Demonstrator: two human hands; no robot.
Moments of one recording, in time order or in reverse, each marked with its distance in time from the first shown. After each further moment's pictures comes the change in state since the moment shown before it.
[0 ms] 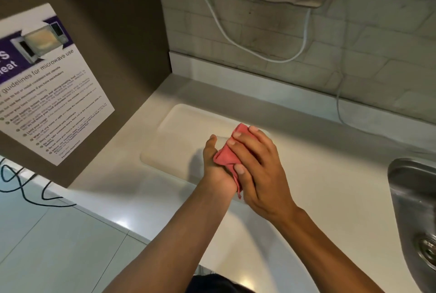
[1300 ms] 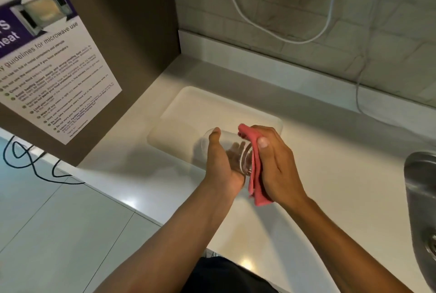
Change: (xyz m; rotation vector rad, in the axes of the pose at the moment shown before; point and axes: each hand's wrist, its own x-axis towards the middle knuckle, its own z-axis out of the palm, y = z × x) left_hand -0.013 -0.007 -0.005 0.113 0.318 0.122; right_hand -0.005 0.006 0.008 0.451 -0.083 0.551
